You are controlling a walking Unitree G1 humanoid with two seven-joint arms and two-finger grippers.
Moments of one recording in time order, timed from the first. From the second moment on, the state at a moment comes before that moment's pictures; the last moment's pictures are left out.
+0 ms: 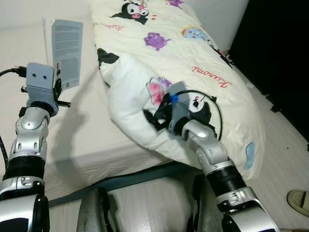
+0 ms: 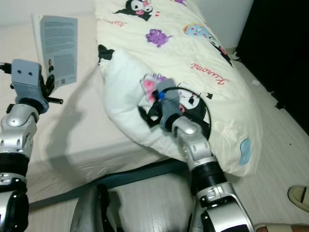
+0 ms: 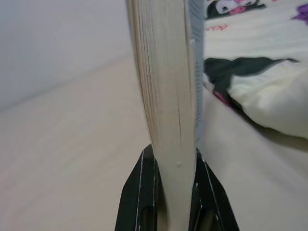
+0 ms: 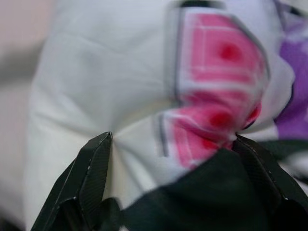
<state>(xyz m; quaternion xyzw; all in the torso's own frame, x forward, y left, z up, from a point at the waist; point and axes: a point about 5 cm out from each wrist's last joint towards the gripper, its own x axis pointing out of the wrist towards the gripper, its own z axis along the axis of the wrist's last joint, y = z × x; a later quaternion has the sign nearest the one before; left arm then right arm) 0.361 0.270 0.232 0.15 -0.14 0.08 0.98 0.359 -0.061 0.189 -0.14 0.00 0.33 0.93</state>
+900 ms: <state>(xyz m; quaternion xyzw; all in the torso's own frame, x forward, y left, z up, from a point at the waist) 0.346 0.218 0.194 0.12 -0.10 0.05 0.99 0.323 -0.013 0.253 -0.41 -0.25 0.29 0.83</state>
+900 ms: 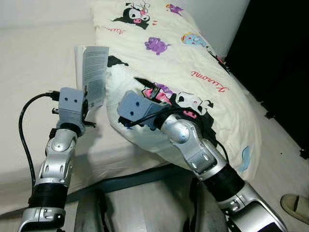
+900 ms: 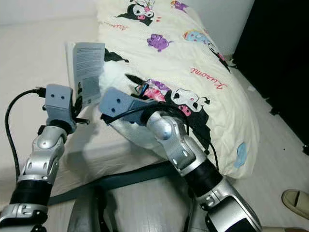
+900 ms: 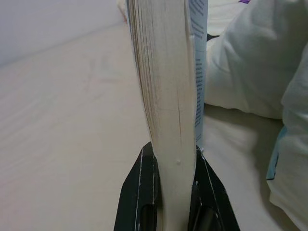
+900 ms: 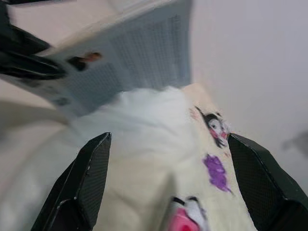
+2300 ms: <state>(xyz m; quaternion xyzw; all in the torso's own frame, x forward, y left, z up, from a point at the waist) 0.317 0.226 0.202 0.15 -0.10 0.07 0.98 0.338 -0.040 0.145 -0.54 -0.12 0.33 0.76</state>
